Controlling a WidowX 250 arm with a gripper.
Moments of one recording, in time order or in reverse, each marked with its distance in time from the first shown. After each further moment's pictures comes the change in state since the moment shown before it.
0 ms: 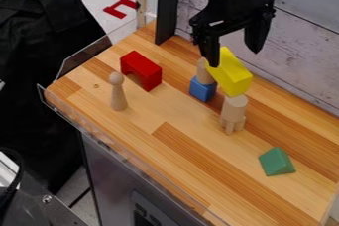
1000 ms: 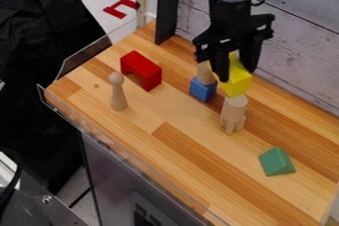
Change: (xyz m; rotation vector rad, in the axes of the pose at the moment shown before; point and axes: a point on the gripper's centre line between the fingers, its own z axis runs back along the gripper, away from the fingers) arm 0.000 0.000 -0.030 0.017 0.095 -0.014
